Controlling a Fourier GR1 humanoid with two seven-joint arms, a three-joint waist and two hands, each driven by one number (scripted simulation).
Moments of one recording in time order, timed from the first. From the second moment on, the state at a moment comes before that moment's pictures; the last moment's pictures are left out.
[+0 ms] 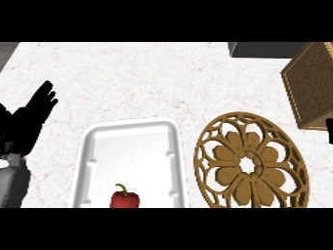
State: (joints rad) left arm -0.21 0.26 0.18 -1.41 0.06 -0.08 0.24; right arm -0.32 -0.27 -0.33 -2.17 0.50 0.37 0.48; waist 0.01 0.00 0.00
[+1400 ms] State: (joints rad) left arm -0.21 0.26 0.20 -1.40 0.05 -0.10 0.23; right arm -0.56 -0.52 -0.52 -1.26 0.39 0.12 -0.02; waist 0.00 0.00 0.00
